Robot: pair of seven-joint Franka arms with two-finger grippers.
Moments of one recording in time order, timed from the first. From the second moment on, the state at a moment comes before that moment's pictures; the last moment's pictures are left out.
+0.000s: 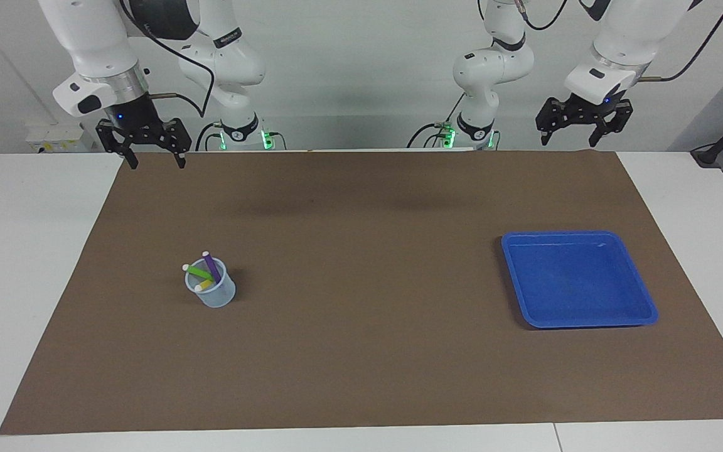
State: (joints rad) left arm 0.21 -0.12 -0.32 -1.63 0.03 1.44 0.09; right arm -0.17 -0.22 0.12 -1.92 0.02 1.77 -0.05
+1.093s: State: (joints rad) left arm 0.21 -0.12 -0.32 -1.63 0.03 1.44 0.09; right arm -0.15 -0.15 0.13 -2.00 0.12 2.02 -0.40
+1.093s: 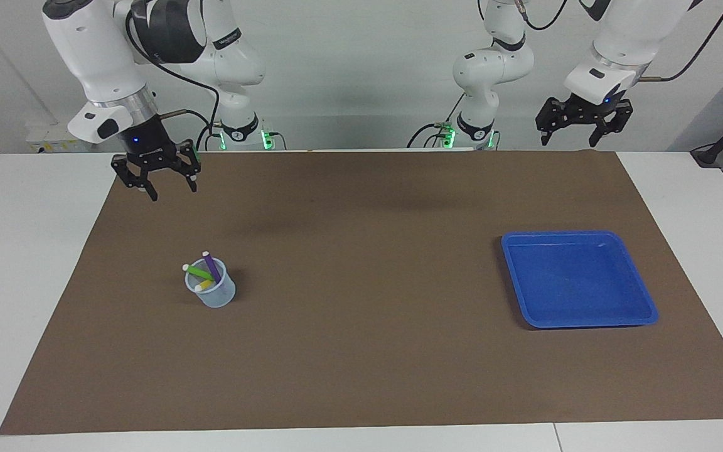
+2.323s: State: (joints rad) left arm 0.21 -0.12 -0.32 -1.63 0.03 1.44 0.09; right arm -0.12 -0.03 0.13 -2.16 0.12 2.42 -0.50
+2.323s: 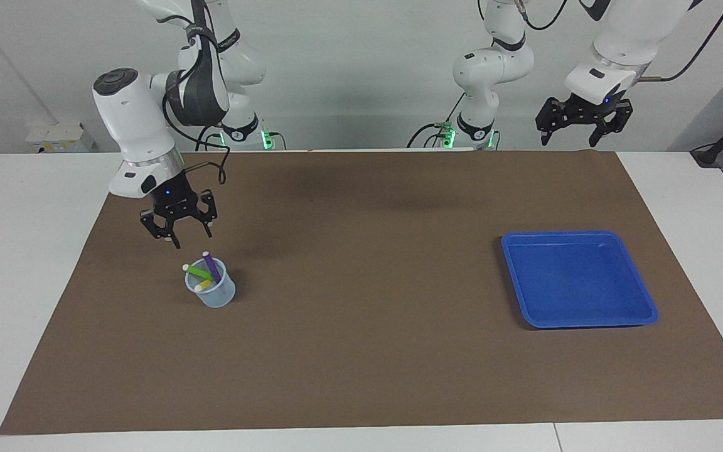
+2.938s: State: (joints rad) left arm 0.21 -0.12 -0.32 -1.63 0.03 1.44 0.09; right arm -0.09 0.00 0.13 -2.18 0.12 2.47 -0.37
